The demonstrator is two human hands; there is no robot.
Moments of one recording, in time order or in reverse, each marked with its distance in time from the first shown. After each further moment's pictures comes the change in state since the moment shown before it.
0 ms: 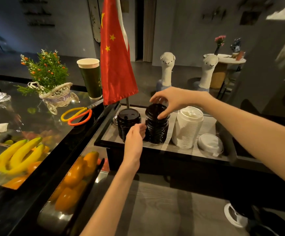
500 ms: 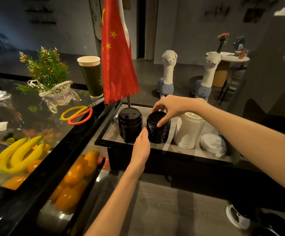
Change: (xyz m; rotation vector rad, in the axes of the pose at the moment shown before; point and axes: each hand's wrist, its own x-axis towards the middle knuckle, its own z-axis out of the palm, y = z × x) left_hand 0.016 -0.029 0.012 0.139 -0.063 -0.078; right_hand 0.020 0.012 0.032 -0.035 -0.096 0.038
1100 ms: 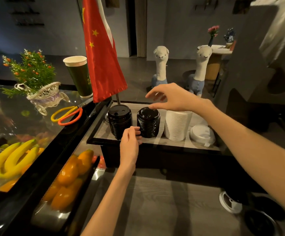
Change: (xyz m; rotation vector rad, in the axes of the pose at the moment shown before) left_hand -0.020 -0.009 -0.004 -0.051 0.113 0.158; right_hand -0.074 -0.018 -0.003 0.241 0.396 -0.038
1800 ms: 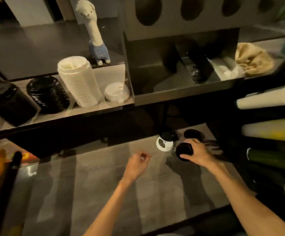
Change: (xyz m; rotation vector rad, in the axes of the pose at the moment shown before) left_hand -0.152 -0.191 0.175 0.640 -0.730 -0.118; right_hand -0.457 0.167 0.180 0.158 -0.038 1.112
